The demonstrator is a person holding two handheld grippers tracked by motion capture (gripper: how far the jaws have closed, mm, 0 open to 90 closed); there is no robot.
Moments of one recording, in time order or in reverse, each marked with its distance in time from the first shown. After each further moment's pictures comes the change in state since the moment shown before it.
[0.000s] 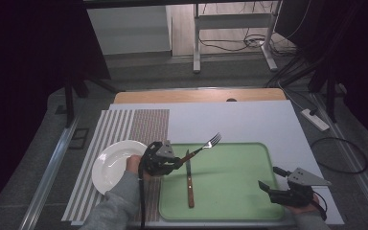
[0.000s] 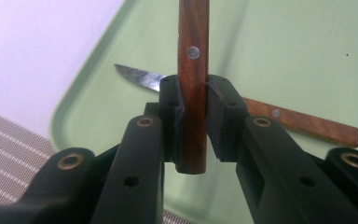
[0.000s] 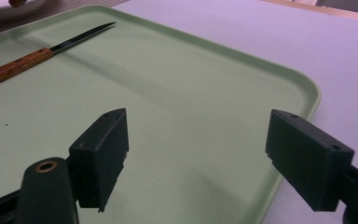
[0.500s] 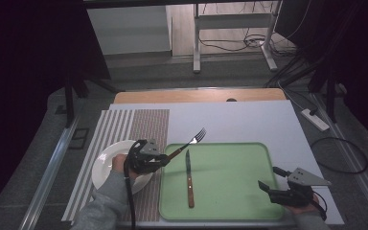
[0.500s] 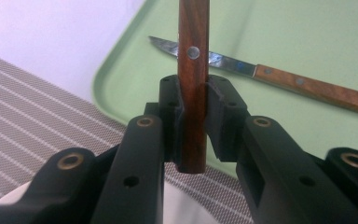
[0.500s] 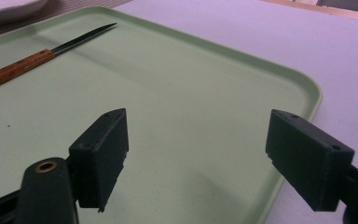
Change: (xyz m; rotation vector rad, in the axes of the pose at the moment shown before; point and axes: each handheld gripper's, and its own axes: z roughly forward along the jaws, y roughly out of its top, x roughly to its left) left arm 0.017 -0.028 -0.024 -0.009 0.038 -0.037; right arm 0.000 0.000 0.000 -0.002 0.003 0.006
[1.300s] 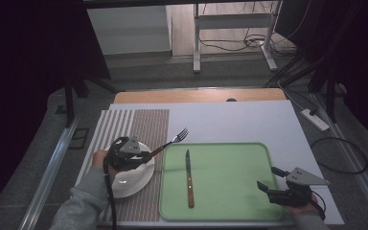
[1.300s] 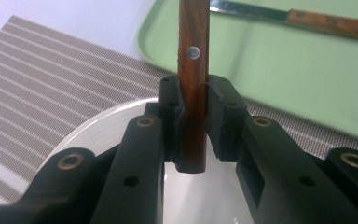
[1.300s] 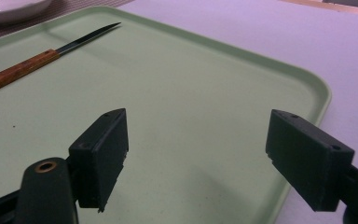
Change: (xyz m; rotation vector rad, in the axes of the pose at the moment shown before) left arm 0.027 -0.033 -0.034 0.033 0.047 0.057; right arm 0.001 0.000 0.002 0.004 0.015 0.009
